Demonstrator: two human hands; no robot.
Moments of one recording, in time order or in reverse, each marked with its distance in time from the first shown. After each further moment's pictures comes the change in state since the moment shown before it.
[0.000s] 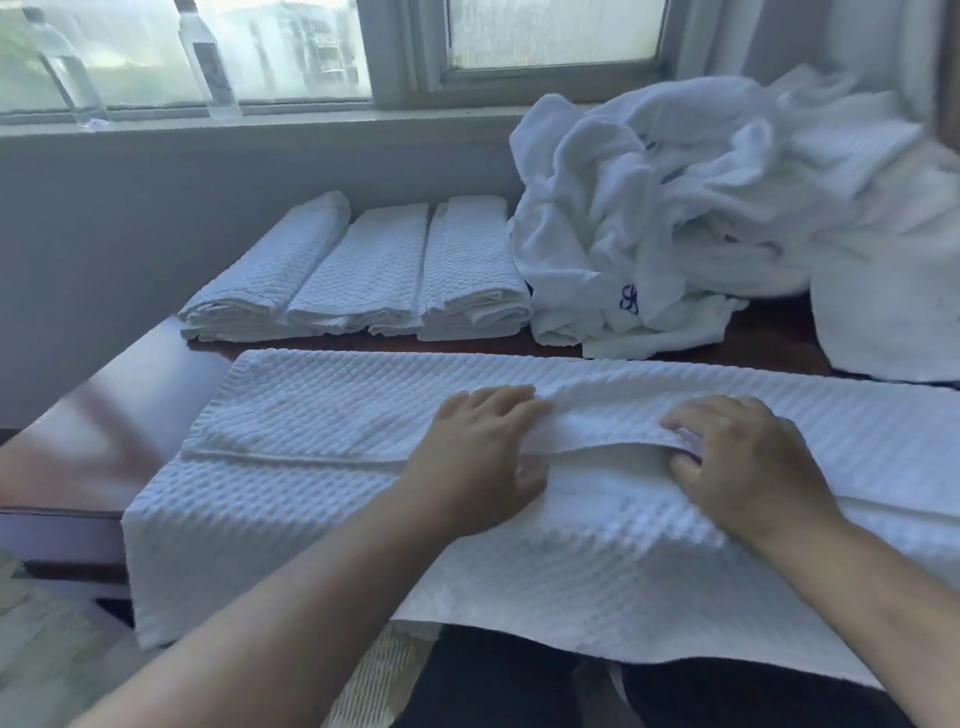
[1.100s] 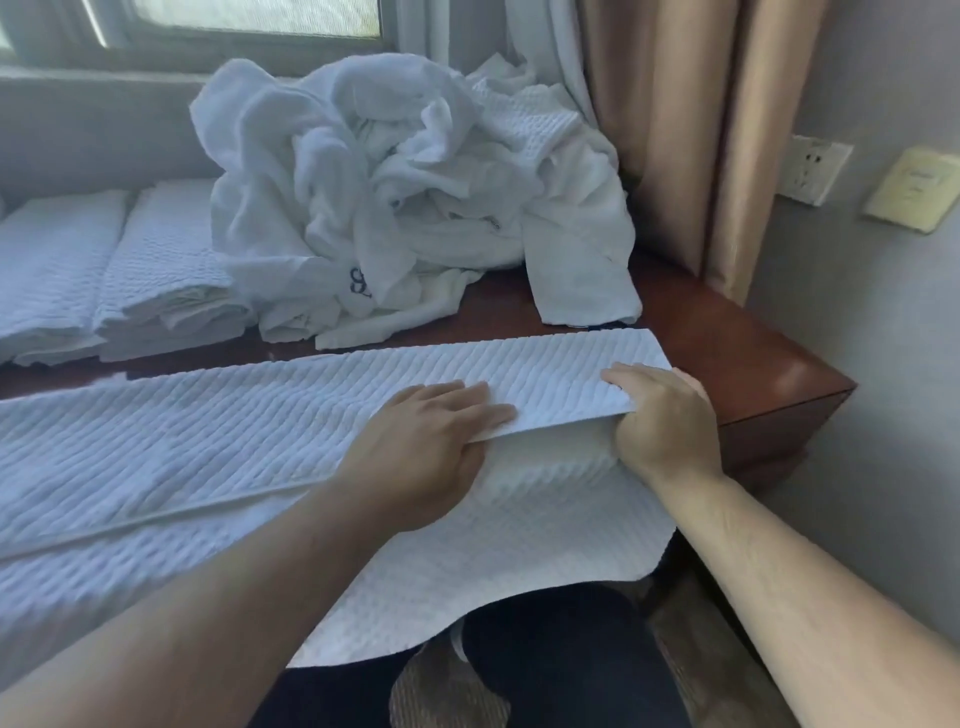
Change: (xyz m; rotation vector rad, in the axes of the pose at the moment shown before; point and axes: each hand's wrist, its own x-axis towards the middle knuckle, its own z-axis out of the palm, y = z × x) left_hand 0.071 0.149 0.054 -0.148 0.040 0.438; right_hand -0.052 0.159 -0.041 0.004 0.322 0.271
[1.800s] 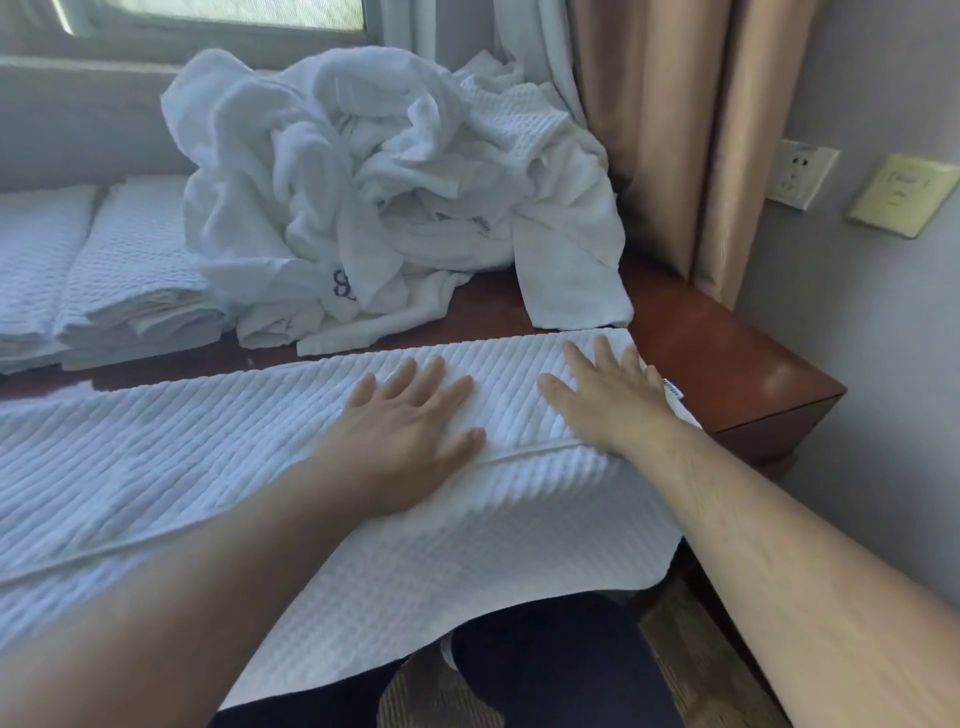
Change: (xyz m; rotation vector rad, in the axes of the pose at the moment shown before) left_hand 0.018 -0.030 0.006 0.070 -0.377 -0.261; right_hand 0.052 -0.007 0.025 -0.300 -0.594 0.193
